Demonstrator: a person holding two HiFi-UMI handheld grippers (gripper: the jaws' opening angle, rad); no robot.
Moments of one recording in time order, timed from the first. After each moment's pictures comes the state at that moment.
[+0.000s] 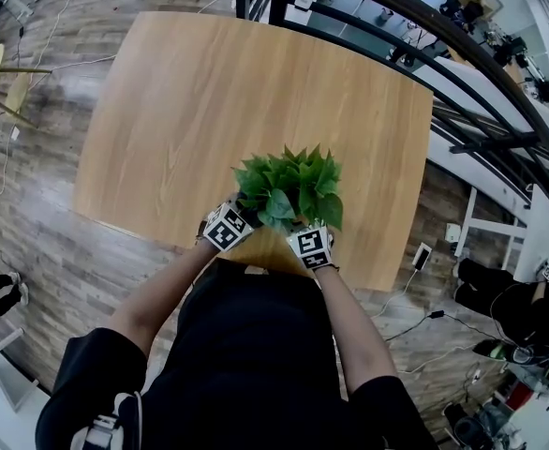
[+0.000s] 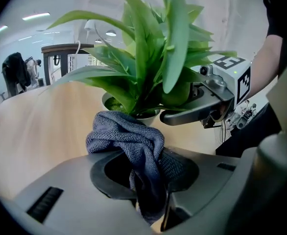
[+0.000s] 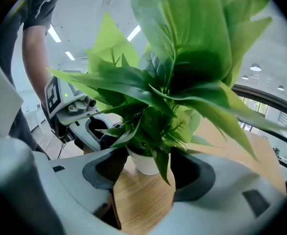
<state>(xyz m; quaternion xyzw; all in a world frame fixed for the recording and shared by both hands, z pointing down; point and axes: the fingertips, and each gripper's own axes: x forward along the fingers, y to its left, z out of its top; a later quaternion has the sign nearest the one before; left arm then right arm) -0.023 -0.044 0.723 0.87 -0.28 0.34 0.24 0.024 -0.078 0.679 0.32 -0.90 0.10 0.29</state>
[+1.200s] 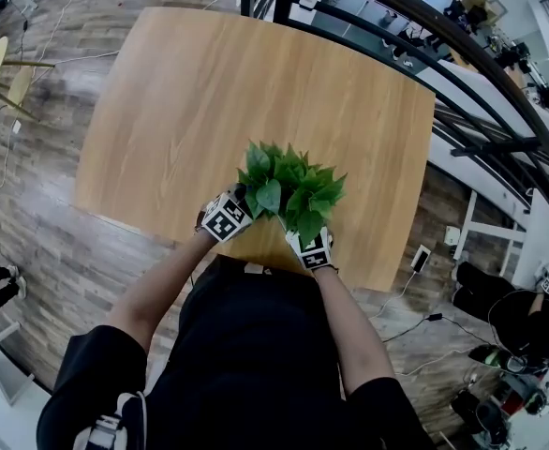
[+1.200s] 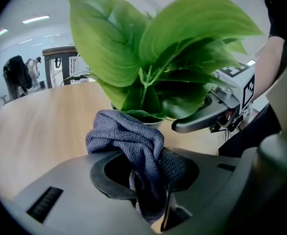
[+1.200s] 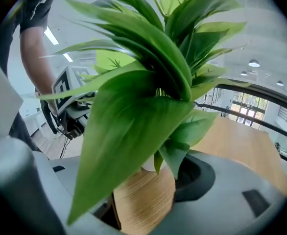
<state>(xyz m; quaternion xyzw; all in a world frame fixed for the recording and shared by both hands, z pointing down) -0.030 -0.062 0.721 0.87 -0.29 0.34 0.23 0.025 -0.073 0.678 0.33 -0.89 0.12 0.28</state>
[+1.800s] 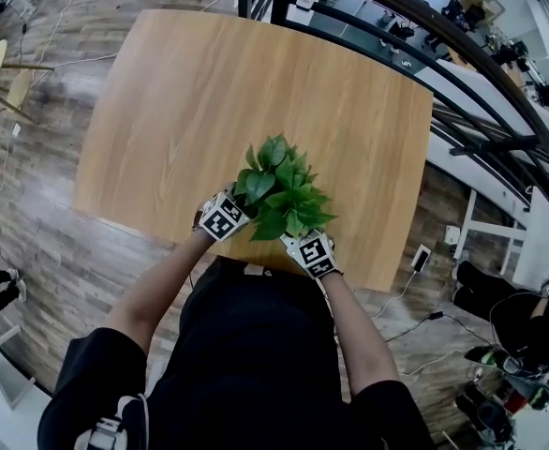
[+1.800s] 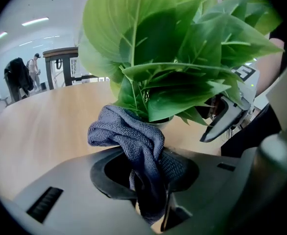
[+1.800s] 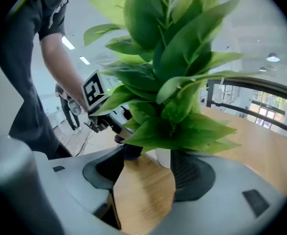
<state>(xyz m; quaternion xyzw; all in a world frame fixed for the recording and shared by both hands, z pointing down) -0.035 -0.067 0.720 0.86 -0.29 0.35 0.23 0.020 -0.033 0.680 0.23 -0.92 0.12 0.29</state>
